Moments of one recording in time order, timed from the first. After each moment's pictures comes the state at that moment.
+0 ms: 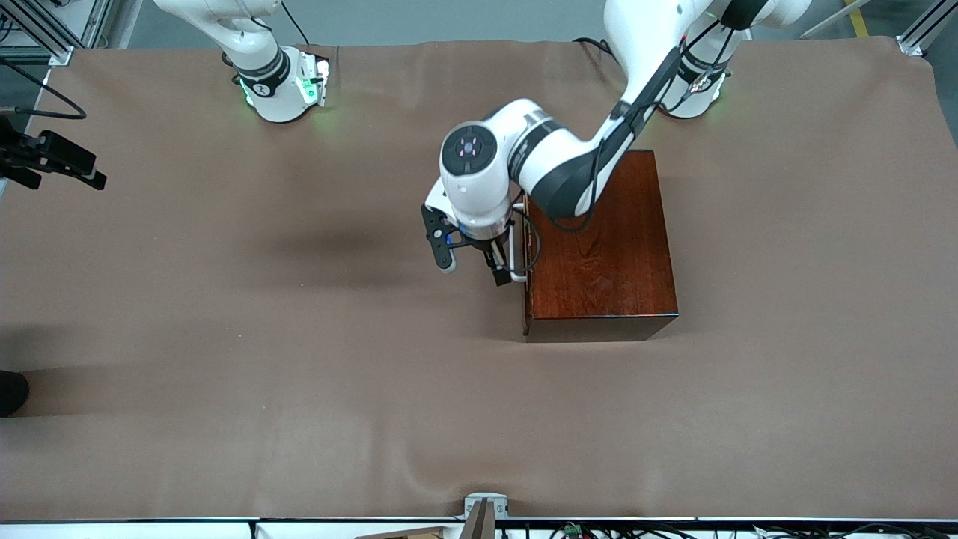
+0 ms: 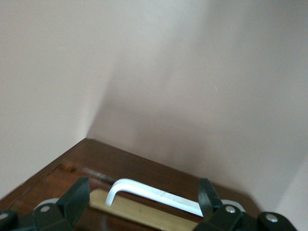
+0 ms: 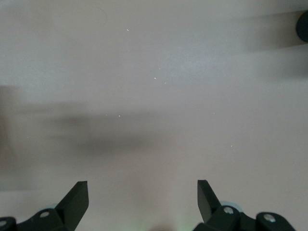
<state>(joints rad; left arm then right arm) -0.68 0.65 -0.17 -1.23 0.17 1.88 0.26 -0.04 -0.03 -0.03 -1.54 0.04 1.47 -0.02</state>
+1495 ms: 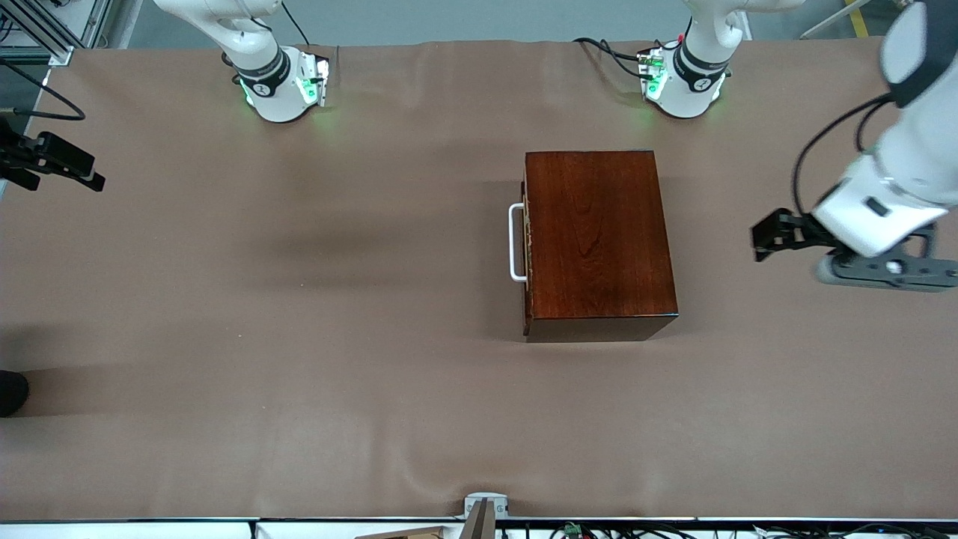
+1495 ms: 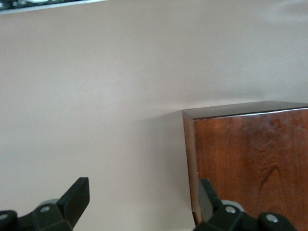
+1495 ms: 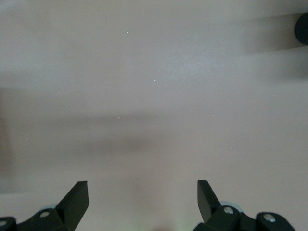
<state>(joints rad) -0.05 0.24 -0.13 -1.29 0.05 1.56 -0.09 -0.04 -0.03 -0.03 -1.54 0.04 1.48 -0.01</state>
